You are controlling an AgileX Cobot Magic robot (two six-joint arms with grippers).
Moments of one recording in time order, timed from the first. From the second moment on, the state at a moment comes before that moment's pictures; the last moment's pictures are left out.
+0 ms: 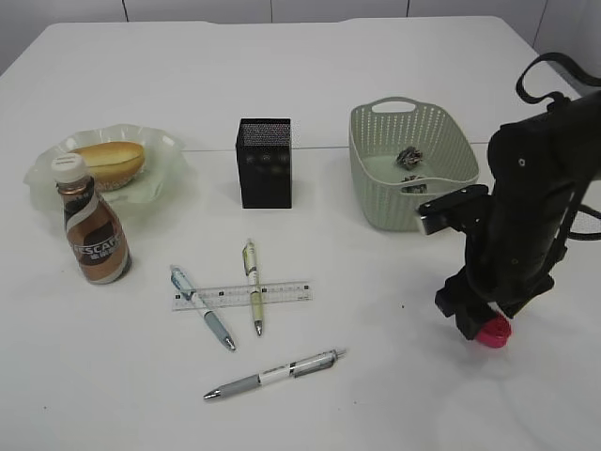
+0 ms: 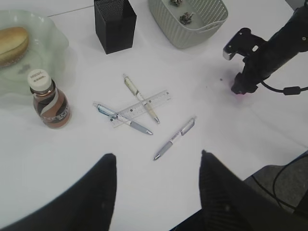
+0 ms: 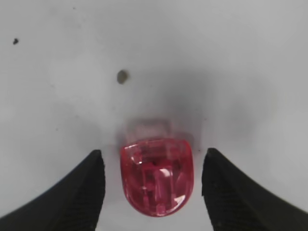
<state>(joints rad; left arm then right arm) -0.43 0.97 -1.38 -0.18 1.26 -0.08 0.27 1.95 -1.13 -0.11 0.80 -0.07</state>
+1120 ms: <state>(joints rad) -0.43 0.97 -1.38 -0.18 1.26 -0.08 0.27 1.99 -1.14 -0.07 0.80 -0.07</state>
